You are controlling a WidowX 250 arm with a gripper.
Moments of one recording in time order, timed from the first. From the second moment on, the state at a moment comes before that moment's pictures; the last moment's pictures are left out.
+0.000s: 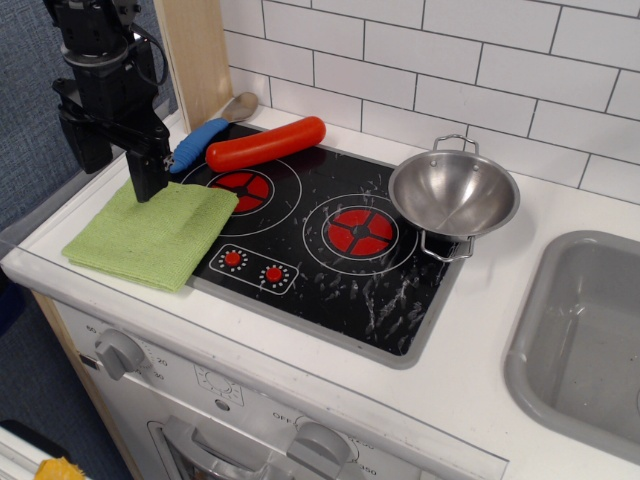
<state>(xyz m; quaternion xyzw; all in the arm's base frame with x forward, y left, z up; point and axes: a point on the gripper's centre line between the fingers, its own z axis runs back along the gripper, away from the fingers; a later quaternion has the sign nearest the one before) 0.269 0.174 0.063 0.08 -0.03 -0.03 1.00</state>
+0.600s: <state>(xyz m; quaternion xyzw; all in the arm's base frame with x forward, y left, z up) 0.279 0.159 0.060 0.08 -0.02 -0.03 1.00</state>
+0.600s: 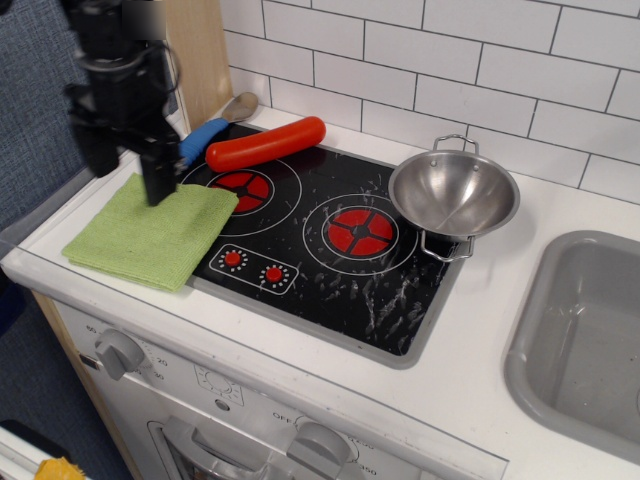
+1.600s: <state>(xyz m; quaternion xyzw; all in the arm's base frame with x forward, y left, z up) 0.381 0.132 0.012 0.01 -0.03 -0.16 0.99</state>
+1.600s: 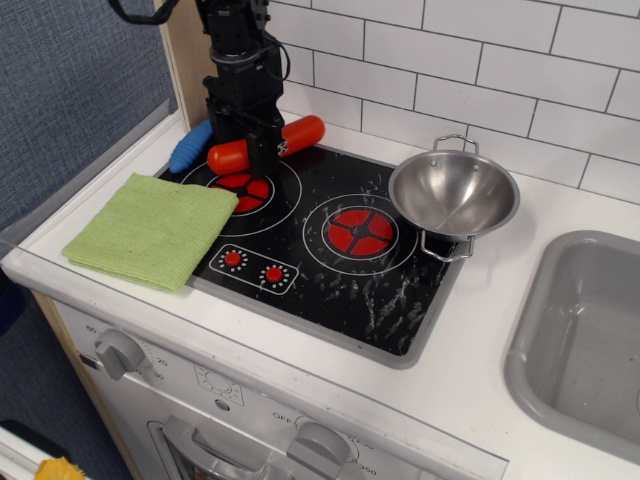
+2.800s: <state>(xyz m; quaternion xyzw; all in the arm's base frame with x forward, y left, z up) 0.251 0.178 0.021 0.04 -0.01 -0.07 1.00</state>
